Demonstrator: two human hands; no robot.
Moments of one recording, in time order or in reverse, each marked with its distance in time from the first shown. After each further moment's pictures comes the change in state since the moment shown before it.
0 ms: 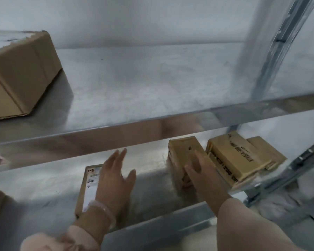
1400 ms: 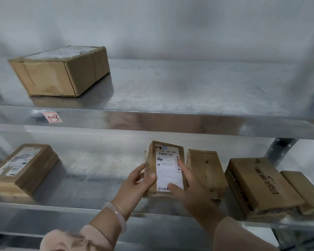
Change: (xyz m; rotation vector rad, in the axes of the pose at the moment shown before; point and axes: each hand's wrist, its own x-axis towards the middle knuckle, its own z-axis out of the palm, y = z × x) left_hand -0.062 0.062 0.007 -0.872 -0.086 -0.536; right_hand -0.031 -0.027 -0.008 0.557 -0.522 -0.252
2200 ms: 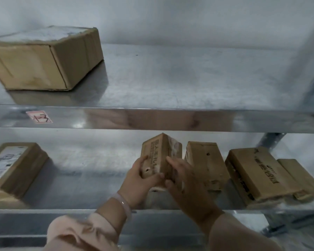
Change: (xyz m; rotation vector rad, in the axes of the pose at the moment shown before) left_hand 0.038 -0.014 -0.007 0.055 -0.093 0.057; right_hand 0.008 -0.001 0.022 -0.544 0.123 -0.425
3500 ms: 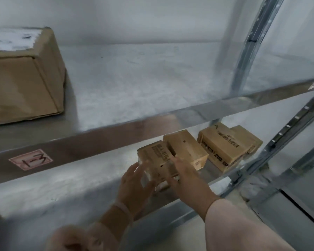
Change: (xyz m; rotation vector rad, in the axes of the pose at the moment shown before) left_hand 0.033 -0.019 -0.021 0.774 -0.249 0.366; right_hand -0.010 -0.010 0.026 -0.277 0.061 0.617
